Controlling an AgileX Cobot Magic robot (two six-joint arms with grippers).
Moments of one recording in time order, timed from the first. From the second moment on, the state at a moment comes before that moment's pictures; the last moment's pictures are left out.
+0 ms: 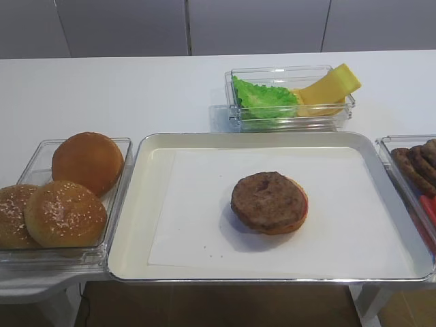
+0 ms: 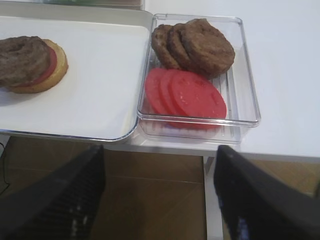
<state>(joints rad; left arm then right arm) -0.03 -0.02 -0.49 0.02 1.19 -0.08 0.06 -0.02 -0.48 0.11 1.16 -0.06</state>
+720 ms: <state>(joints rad) -0.03 -0.02 -0.49 0.02 1.19 -0.08 0.06 0.17 -0.60 0.15 1.06 0.04</state>
